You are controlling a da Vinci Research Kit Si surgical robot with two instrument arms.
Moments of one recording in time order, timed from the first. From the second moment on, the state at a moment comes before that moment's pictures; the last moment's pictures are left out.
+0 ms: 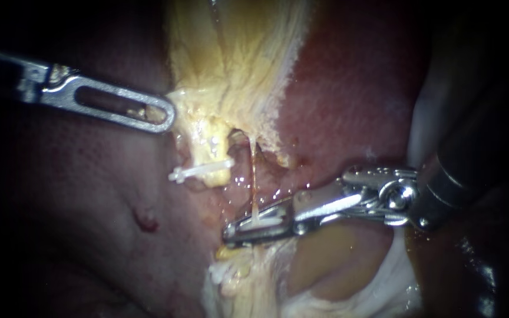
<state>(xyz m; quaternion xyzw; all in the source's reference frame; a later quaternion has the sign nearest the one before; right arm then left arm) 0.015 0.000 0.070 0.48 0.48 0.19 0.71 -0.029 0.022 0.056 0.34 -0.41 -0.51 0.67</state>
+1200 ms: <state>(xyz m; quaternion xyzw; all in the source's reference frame) 0.007 0.004 0.068 0.25 0.57 0.11 0.77 -0.028 0.022 0.055 0.34 -0.41 -0.51 0.67</state>
